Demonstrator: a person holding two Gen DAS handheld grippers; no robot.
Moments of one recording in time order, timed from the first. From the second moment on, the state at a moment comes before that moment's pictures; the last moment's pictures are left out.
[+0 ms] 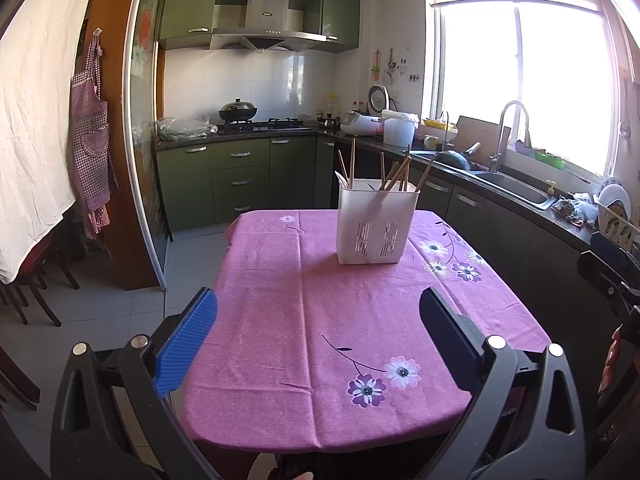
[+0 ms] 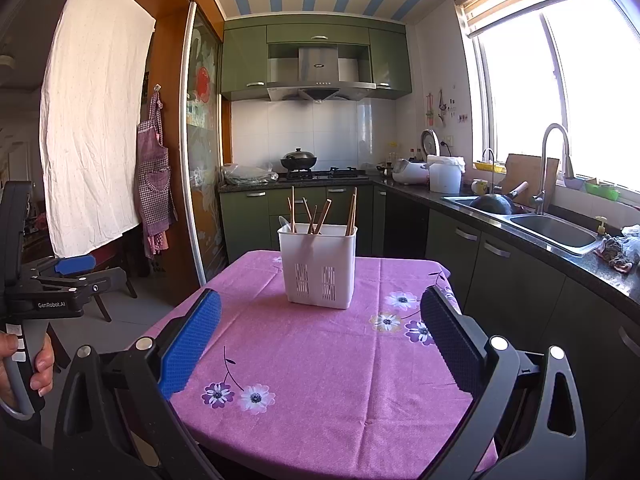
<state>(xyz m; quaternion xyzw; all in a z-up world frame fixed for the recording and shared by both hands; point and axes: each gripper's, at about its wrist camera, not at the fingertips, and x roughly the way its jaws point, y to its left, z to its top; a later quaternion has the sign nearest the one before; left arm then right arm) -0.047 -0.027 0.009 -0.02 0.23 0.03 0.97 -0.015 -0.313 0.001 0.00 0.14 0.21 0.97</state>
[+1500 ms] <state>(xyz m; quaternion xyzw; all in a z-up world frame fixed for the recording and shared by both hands) -0.042 -0.023 0.004 -0.02 0.25 0.03 0.97 -0.013 -0.311 -0.008 0.00 0.14 0.21 0.97</state>
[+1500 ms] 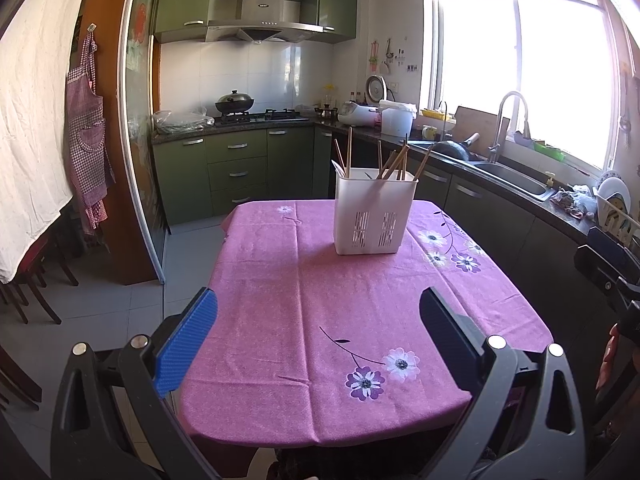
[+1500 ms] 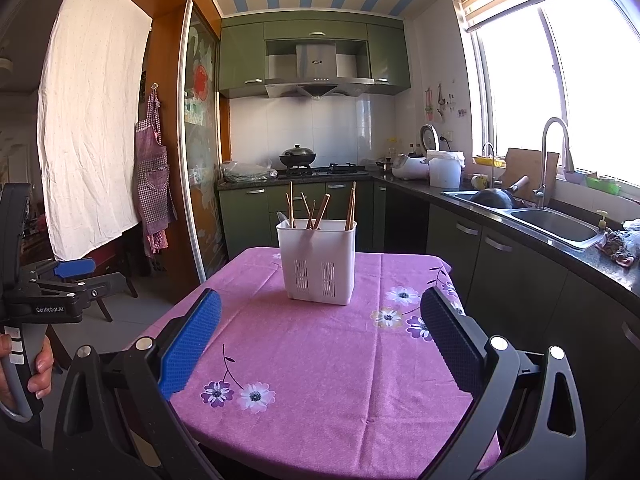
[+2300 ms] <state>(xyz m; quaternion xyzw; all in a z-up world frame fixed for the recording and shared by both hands) -0.033 -0.016 -0.003 -0.03 0.27 0.04 0.96 -0.009 -0.313 -0.012 0.00 0.15 0.21 0.96</state>
